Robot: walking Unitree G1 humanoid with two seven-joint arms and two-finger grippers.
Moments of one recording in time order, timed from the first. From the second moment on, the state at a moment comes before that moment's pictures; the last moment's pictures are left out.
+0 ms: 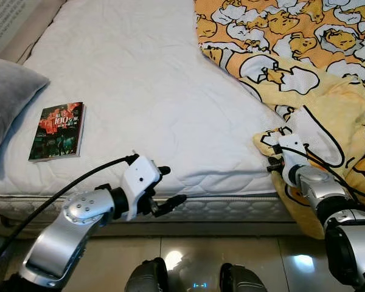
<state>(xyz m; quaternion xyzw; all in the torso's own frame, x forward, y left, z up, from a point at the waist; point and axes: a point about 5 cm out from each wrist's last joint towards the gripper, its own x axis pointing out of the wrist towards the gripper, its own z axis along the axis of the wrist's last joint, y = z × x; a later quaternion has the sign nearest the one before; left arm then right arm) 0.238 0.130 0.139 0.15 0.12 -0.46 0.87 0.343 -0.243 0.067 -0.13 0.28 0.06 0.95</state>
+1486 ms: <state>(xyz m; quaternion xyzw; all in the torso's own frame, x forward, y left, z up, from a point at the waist) 0.250 0.111 0.129 0.16 0.12 -0.52 0.83 0.231 -0.187 0.000 -0.06 0.40 0.51 0.76</state>
